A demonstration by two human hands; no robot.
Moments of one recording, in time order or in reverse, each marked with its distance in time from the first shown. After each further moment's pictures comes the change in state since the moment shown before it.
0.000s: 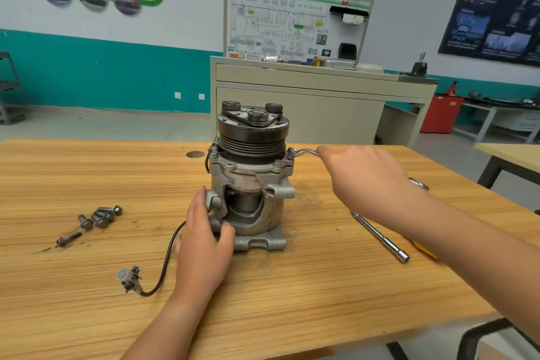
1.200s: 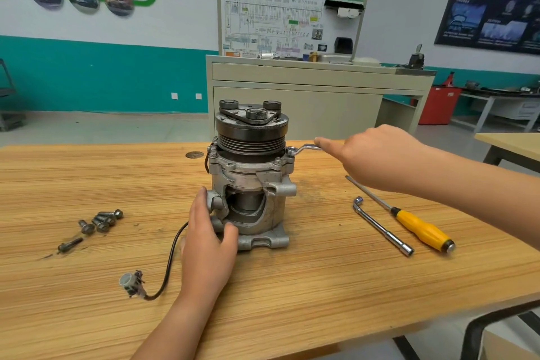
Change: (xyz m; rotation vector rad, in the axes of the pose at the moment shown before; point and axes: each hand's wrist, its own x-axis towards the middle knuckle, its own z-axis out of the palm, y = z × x) left_hand 0.002 -0.004 0.004 -0.028 0.004 0.014; right_hand 0.026 0.036 0.021 -0.248 0.048 -0.248
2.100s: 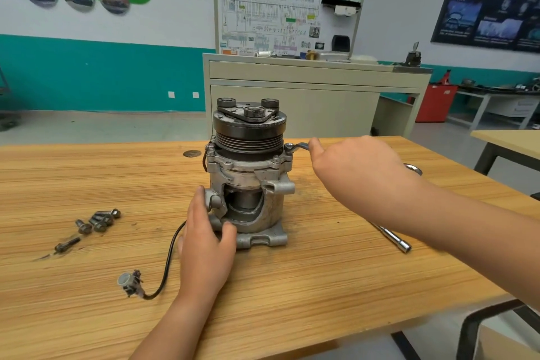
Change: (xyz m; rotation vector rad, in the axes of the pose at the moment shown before) left_hand -0.001 0.001 -0.001 0.009 0.005 0.005; right_hand -0.017 -0.043 -0.060 0.000 -0.211 0.080
